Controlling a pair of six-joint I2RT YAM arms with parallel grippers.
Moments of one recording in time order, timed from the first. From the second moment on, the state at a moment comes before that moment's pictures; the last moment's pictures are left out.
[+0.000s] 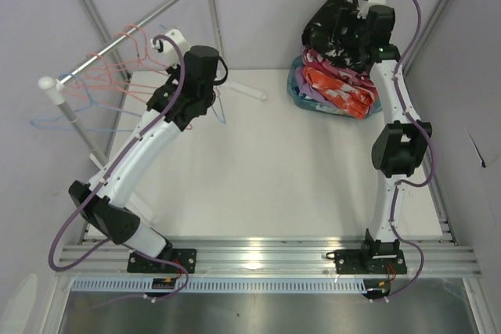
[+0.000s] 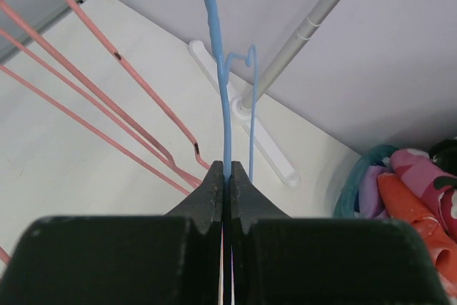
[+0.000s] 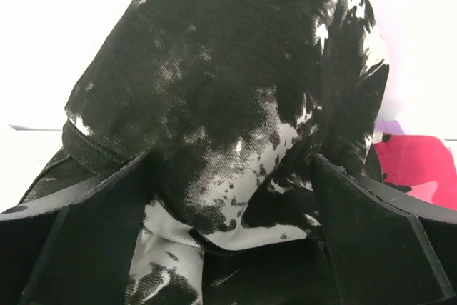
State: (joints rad) left arm -0.58 1.51 1.71 -0.62 -0.89 -0.71; right arm 0.04 2.17 2.26 -0.30 -0.11 0.15
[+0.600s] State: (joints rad) left arm -0.58 1.83 2.14 -0.66 -1.17 -0.49; right arm 0.01 1.82 1.98 -0.40 -0.14 0.09
